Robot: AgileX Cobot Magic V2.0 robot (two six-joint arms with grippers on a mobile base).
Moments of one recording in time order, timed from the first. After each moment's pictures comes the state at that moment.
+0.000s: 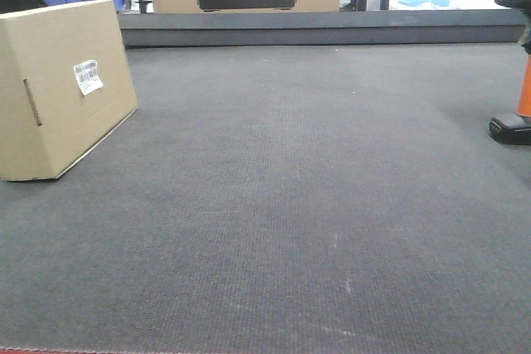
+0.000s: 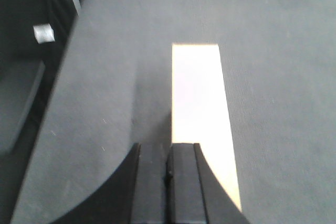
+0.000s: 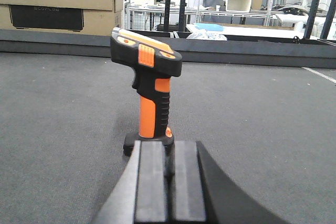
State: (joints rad) left arm 0.03 1.38 -1.32 -0.06 0.64 0.02; right arm -0.06 0.00 0.00 0.08 0.06 -0.08
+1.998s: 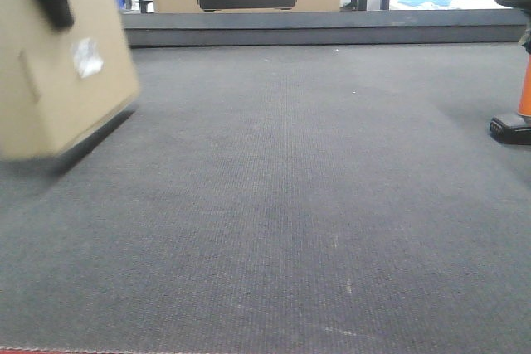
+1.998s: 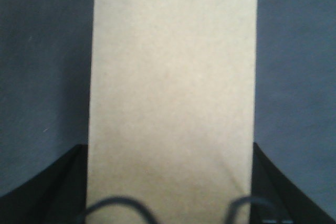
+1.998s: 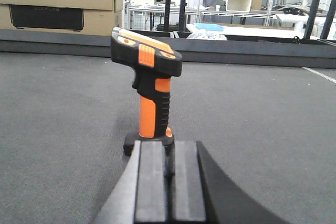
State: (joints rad) left arm -0.06 1.80 -1.73 -0.06 1.13 -0.12; right arm -0.06 0.00 0.00 0.08 0.06 -0.08
